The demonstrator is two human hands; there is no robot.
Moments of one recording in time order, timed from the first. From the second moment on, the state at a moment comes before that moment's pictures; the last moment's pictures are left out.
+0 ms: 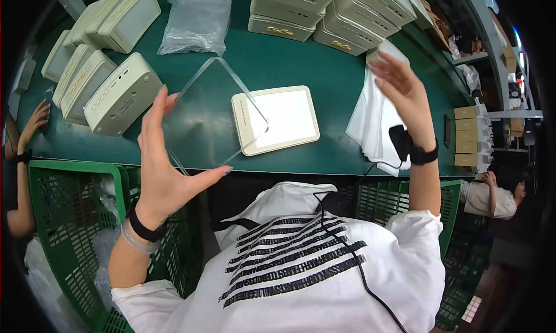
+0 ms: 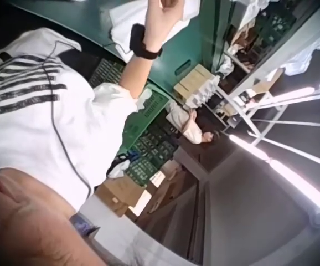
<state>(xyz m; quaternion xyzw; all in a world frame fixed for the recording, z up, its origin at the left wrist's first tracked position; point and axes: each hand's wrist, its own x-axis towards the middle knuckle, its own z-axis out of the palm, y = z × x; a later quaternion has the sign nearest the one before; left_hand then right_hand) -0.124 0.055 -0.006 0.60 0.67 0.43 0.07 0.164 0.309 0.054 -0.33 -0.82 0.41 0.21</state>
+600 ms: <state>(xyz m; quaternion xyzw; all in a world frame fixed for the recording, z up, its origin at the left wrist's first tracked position) -0.098 0.061 -0.011 0.66 0.56 0.50 -0.01 0.107 0.232 0.021 -0.02 -0.96 0.23 0.17</state>
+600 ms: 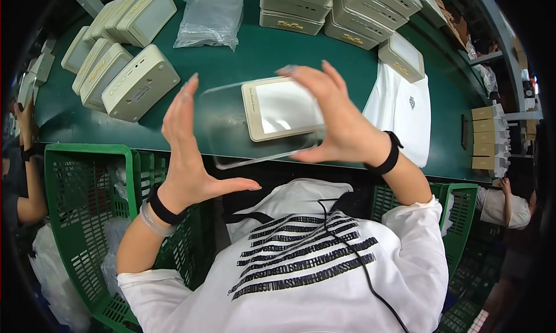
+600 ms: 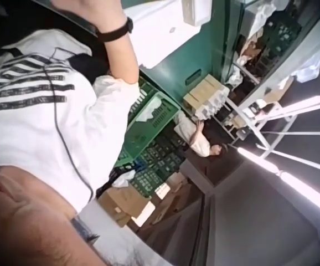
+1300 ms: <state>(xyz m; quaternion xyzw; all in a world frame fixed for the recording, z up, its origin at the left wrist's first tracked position) -0.091 0.057 -0.012 0.28 0.46 0.60 0.60 0.139 0.267 -0.014 -0.04 -0.89 0.44 0.13</state>
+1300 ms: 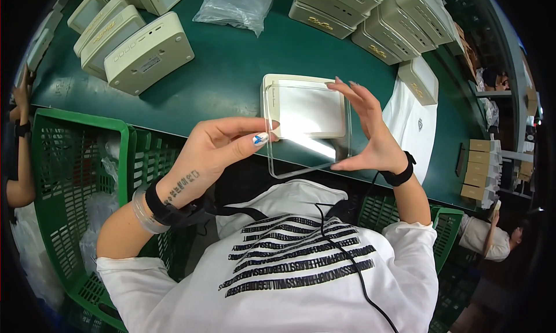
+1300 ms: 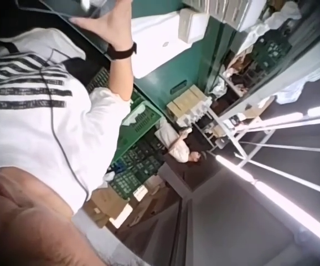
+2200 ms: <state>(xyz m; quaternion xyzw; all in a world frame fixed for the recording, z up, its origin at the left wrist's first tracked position) -0.106 0.020 0.021 0.64 0.59 0.49 0.01 0.048 0.184 0.040 -0.06 -0.76 0.46 0.45</state>
